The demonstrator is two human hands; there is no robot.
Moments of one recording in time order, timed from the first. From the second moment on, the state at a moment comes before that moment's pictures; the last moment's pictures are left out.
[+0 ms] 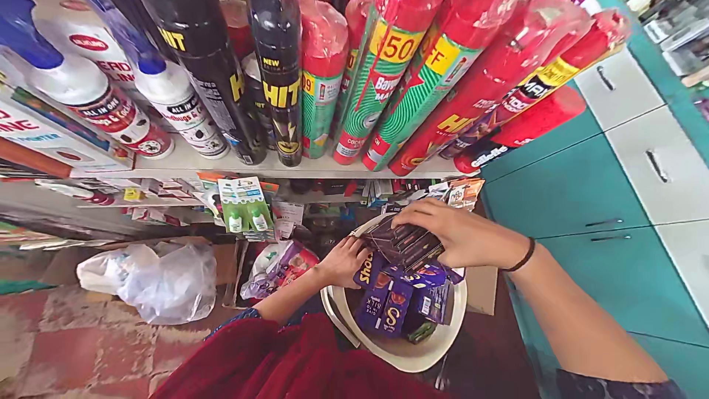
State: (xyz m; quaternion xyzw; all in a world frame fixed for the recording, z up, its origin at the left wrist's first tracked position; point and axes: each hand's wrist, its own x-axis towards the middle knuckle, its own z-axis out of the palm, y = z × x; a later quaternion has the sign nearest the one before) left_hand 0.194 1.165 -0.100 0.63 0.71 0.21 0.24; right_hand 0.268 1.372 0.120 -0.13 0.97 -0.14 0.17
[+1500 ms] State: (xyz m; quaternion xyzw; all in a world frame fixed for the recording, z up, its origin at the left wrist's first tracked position) left_hand 0.214 1.076 0.004 0.69 0.62 0.37 0.05; right_hand 0.276 1.356 0.053 -0.14 0.94 -0.22 0.19
